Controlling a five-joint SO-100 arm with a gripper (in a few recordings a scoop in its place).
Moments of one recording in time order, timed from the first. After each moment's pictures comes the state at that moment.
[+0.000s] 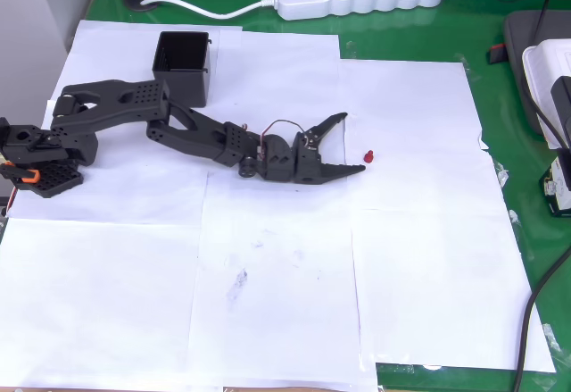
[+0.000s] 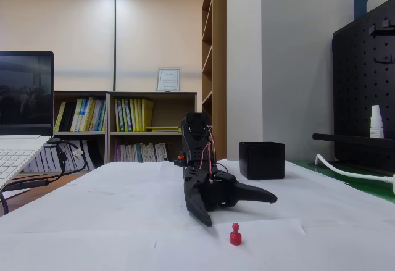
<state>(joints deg) 5.1 170.4 146.2 -21.7 -77.5</state>
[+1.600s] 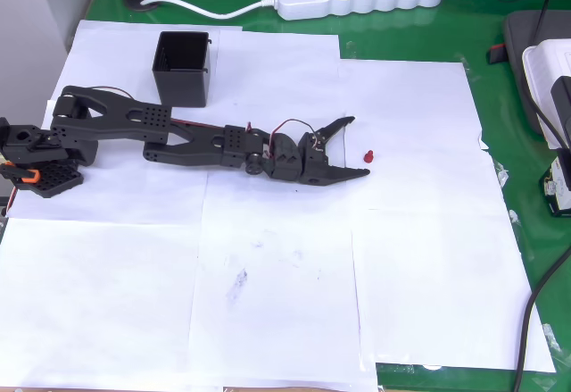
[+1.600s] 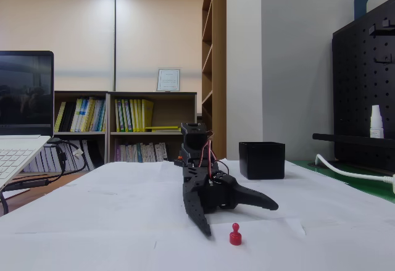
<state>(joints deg) 2.4 187.0 180.8 1.5 -76.0</state>
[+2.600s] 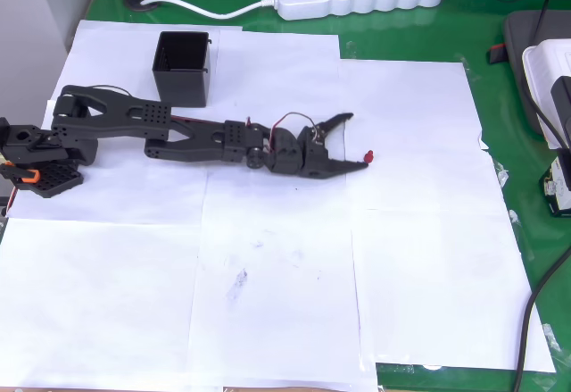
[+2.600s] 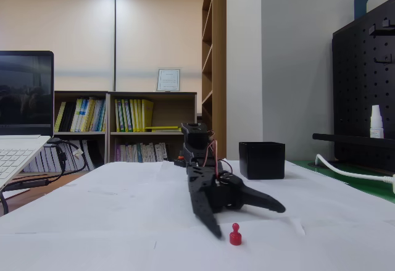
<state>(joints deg) -1.5 186.8 180.9 2.8 -76.7</state>
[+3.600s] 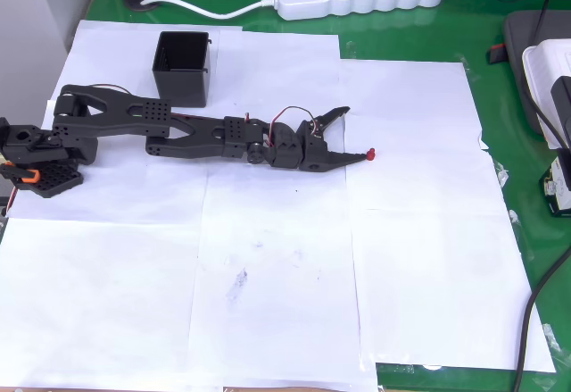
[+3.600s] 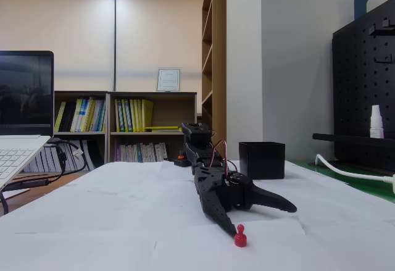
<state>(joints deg) 1.7 186.7 179.7 2.0 -79.5</state>
